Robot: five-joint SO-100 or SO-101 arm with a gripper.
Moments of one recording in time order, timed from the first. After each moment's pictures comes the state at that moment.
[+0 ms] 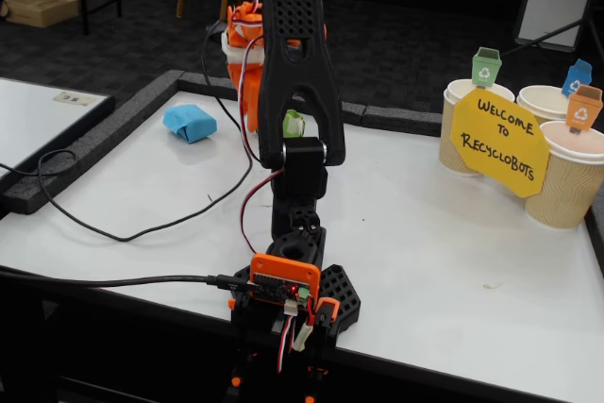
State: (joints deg) arm -29.2 52.7 61.4 66.4 -11.2
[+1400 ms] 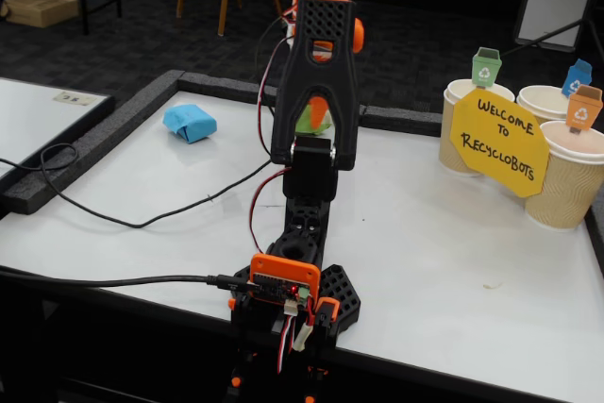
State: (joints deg) arm -12.5 52.8 58.4 72.2 -11.2
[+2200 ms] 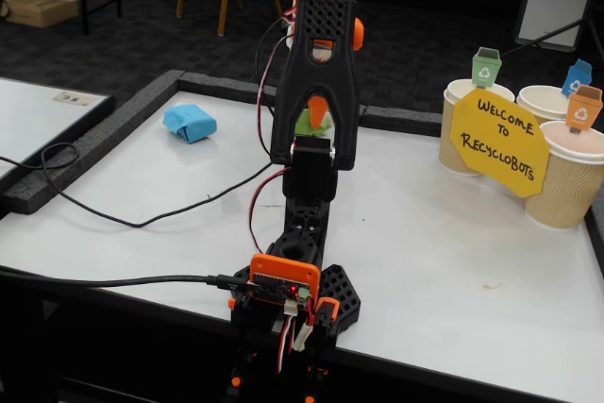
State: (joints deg) arm -13.7 54.9 62.3 69.7 -11.2
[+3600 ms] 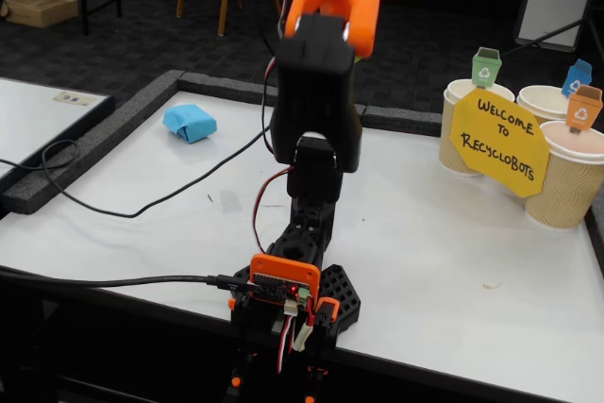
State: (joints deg) arm -6.2 125.9 99.8 85.1 -11.2
